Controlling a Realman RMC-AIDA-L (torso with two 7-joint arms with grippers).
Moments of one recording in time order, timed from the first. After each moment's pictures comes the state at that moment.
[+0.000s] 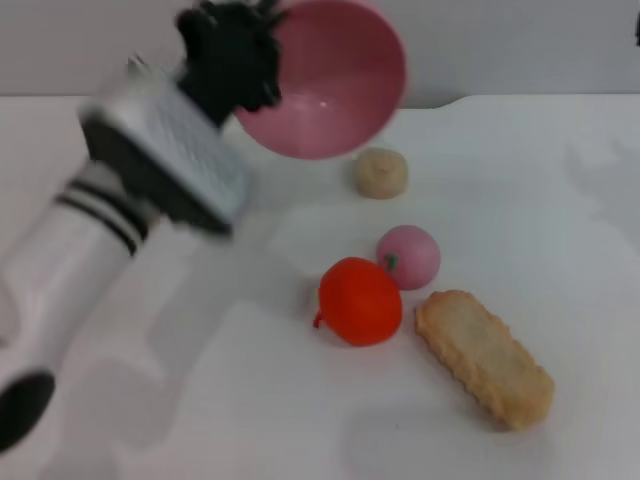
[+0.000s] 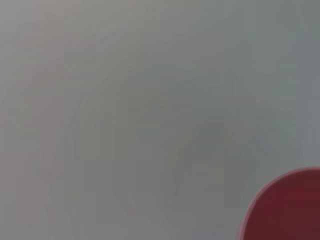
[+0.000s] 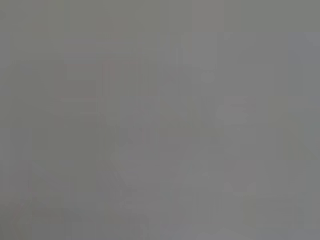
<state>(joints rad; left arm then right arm) -0.26 -2.07 2.04 1.11 -0.33 0.50 0.85 0.13 2.08 -1.50 -1.89 0.30 0.87 -0.04</state>
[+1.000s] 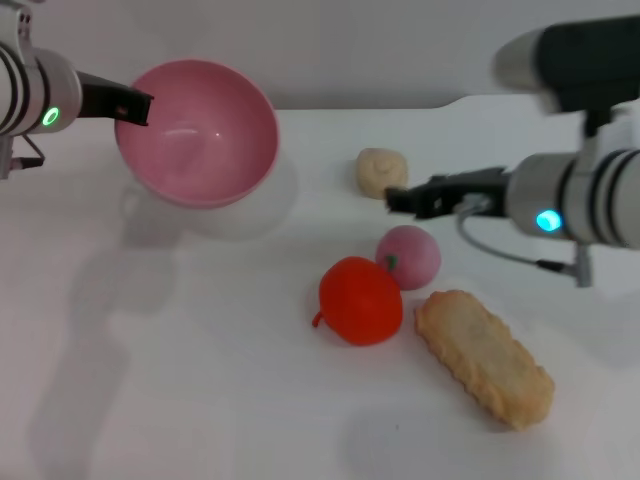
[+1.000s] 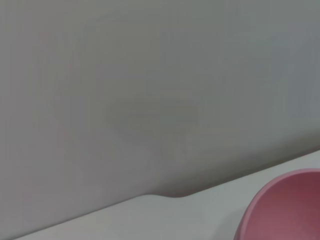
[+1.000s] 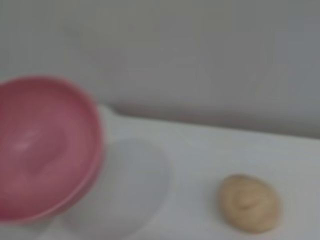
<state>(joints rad) -0.47 -2.06 1.51 1.47 -0.24 -0.97 0.11 0.33 2.08 -1.82 -1.51 0.51 0.86 0.05</state>
